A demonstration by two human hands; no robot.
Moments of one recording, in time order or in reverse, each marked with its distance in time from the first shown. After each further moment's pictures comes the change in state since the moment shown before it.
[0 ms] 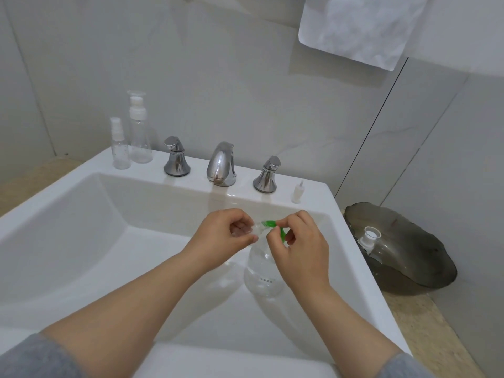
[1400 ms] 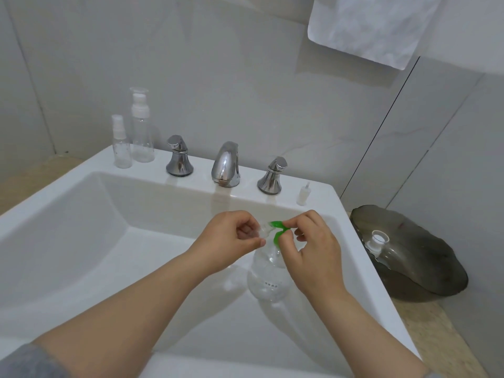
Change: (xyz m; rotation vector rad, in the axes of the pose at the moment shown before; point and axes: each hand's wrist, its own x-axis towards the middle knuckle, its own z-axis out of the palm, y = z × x) left_hand 0.004 -0.002 0.000 -0.006 -0.051 -0.027; right_hand 0.004 0.000 -0.012 0.047 -0.063 -0.012
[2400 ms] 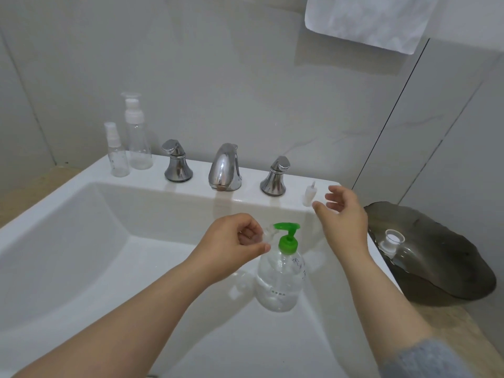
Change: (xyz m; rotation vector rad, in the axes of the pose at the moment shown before) left_hand 0.004 0.002 -0.002 -0.022 -0.005 -0.039; right_hand 0.062 0.044 -0.003 0.300 0.111 0.444
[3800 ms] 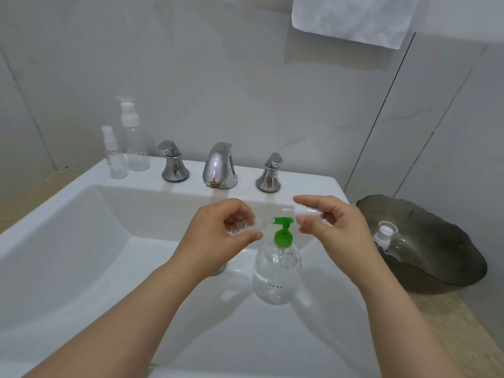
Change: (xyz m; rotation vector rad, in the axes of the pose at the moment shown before) left_hand -0.016 0.019 -0.015 0.066 0.146 0.179; right_hand -0.049 -0.037 -0.034 0.204 -0.385 -0.077
